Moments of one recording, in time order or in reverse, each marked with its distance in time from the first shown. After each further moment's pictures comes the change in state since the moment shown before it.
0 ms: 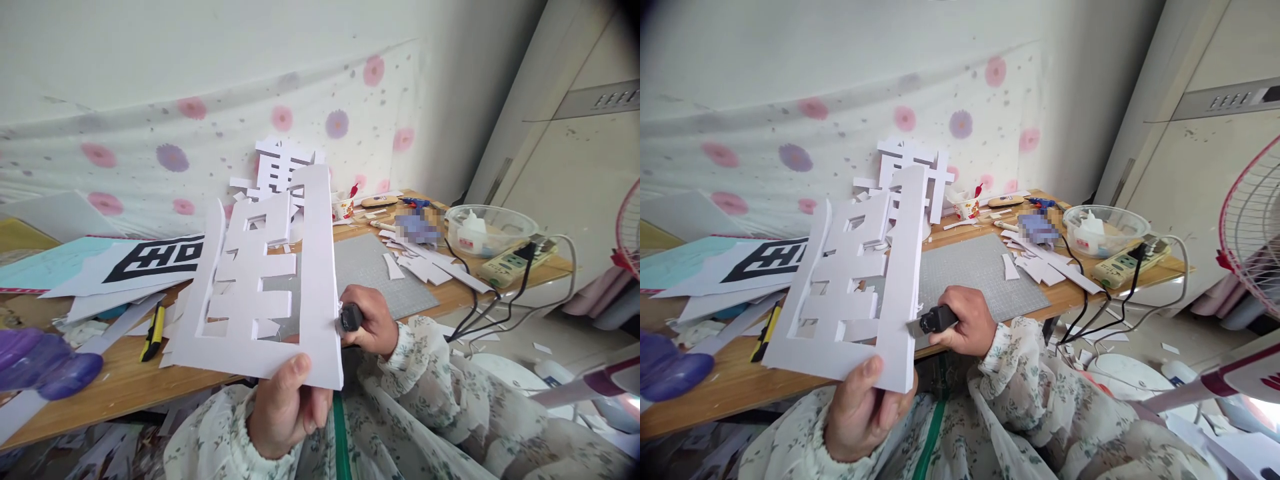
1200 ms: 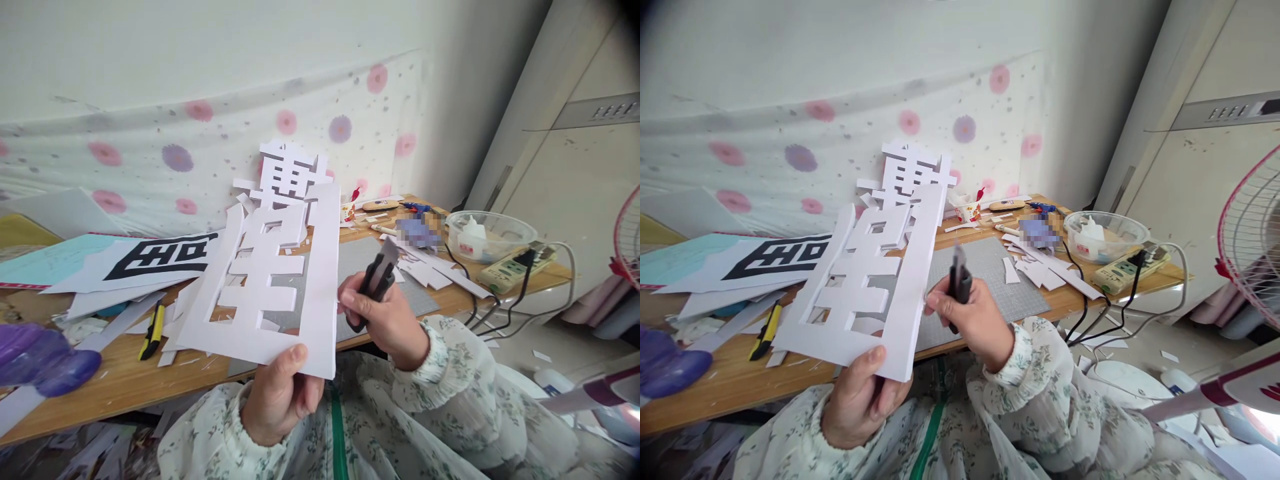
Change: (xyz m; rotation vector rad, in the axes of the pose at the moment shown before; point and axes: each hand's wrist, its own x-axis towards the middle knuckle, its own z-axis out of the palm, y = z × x) left_hand 0.006 0.008 -0.012 0.147 0.116 -0.132; right_hand 0.036 -0.041 -0.011 0.723 0.111 0.780
